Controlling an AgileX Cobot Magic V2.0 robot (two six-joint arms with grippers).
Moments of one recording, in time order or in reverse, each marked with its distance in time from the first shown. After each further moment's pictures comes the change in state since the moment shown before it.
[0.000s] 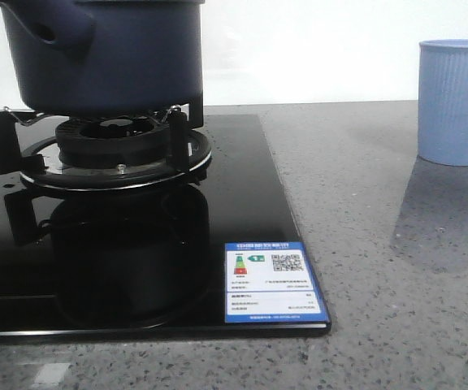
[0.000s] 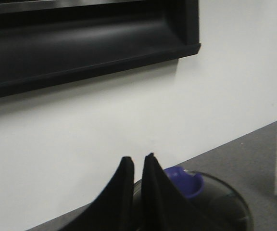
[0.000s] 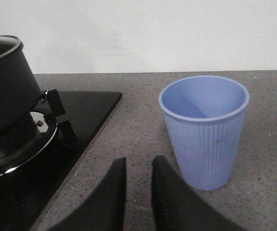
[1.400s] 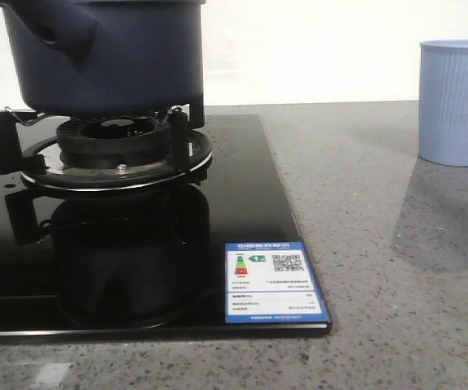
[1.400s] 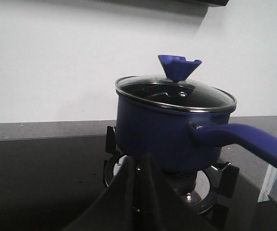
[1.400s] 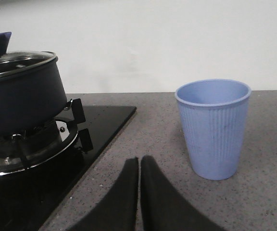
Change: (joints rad) left arm -0.029 -0.638 0.740 -0.187 -0.187 -0.017; right arm -0.002 -0.356 0.192 -0.006 -0.005 0.042
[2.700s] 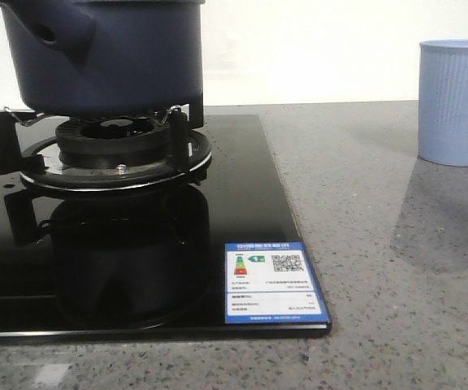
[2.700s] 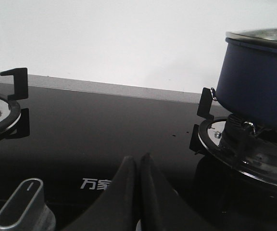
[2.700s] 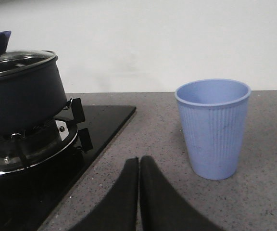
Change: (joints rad) left arm -0.020 -0.154 0.221 1.219 -0.263 -1.206; right arm 0.000 0.000 0.000 -0.003 -0.002 0.002
